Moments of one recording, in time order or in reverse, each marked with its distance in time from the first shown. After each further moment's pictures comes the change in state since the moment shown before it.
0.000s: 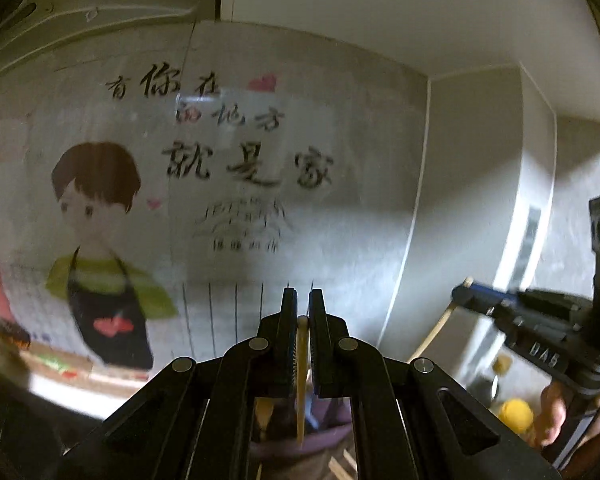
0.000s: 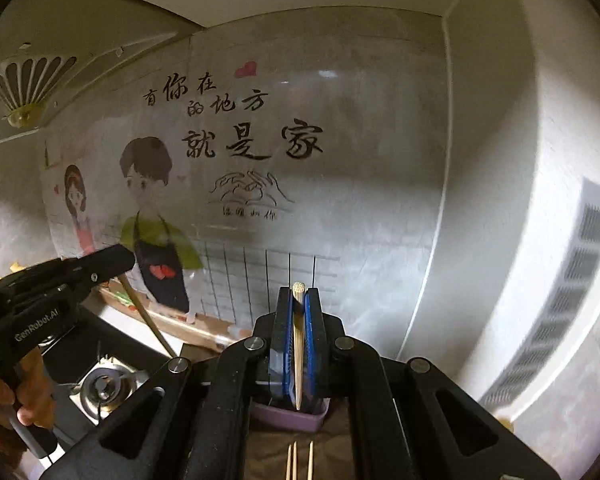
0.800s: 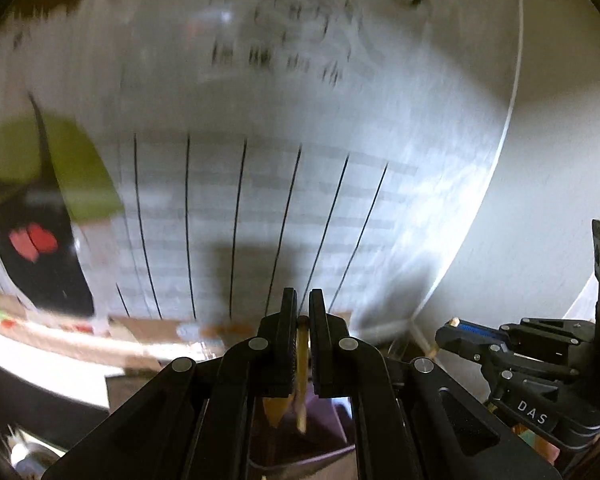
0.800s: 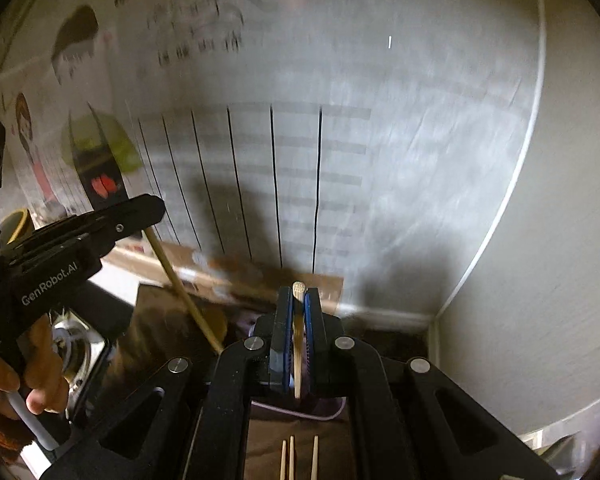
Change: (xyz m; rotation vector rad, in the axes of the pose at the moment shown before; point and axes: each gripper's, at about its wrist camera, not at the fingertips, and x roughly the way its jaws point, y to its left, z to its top) left arm 0.182 0.060 -0.110 -0.095 0.299 -0.006; right arm 0.183 -0.010 -0.094 0.027 0.344 0.024
